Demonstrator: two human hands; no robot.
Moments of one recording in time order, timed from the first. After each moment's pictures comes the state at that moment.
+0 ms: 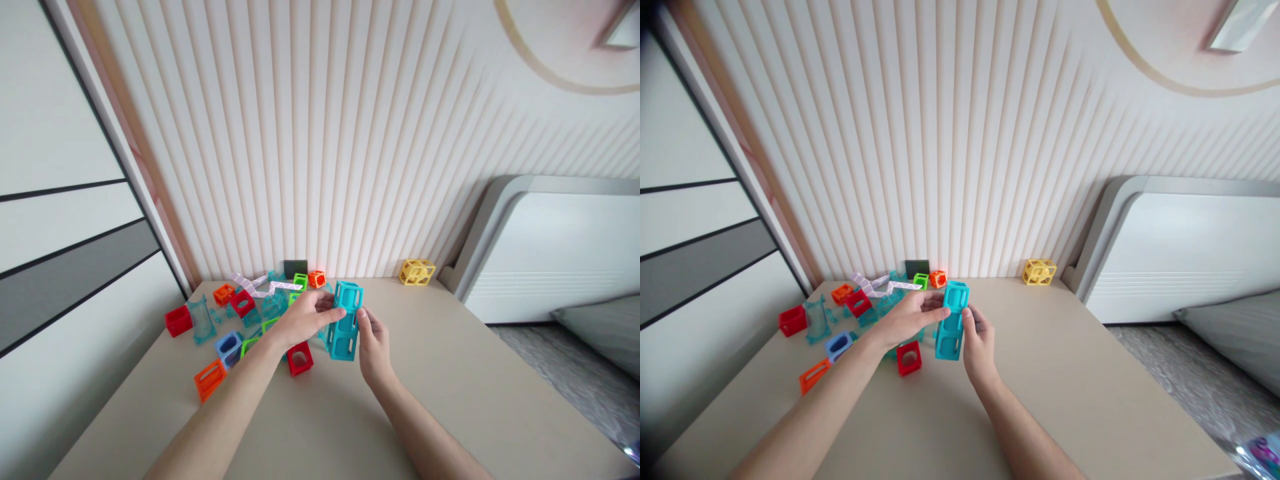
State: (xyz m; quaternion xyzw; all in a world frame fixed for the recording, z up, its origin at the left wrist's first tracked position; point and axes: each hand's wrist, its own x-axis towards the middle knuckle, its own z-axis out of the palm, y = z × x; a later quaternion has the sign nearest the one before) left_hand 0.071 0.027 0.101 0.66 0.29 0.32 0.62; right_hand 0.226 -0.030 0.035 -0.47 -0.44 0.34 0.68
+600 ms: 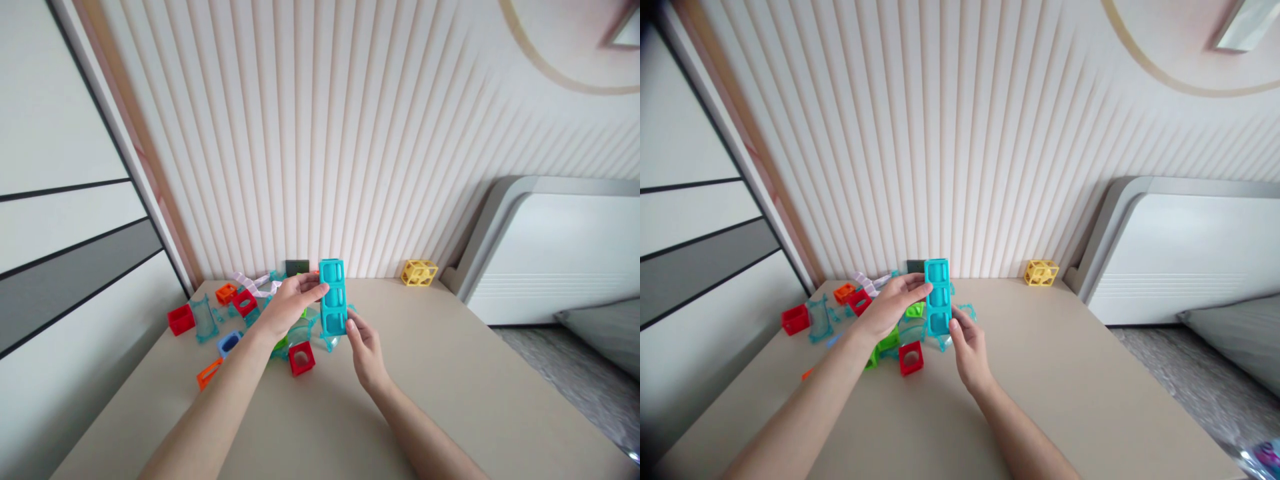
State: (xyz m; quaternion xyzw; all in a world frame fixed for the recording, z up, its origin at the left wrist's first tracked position) left_hand 0.057 0.032 0.119 0.55 0.28 0.44 0.65; right_hand 0.219 -0.036 0.031 -0.41 -0.52 0.39 0.64
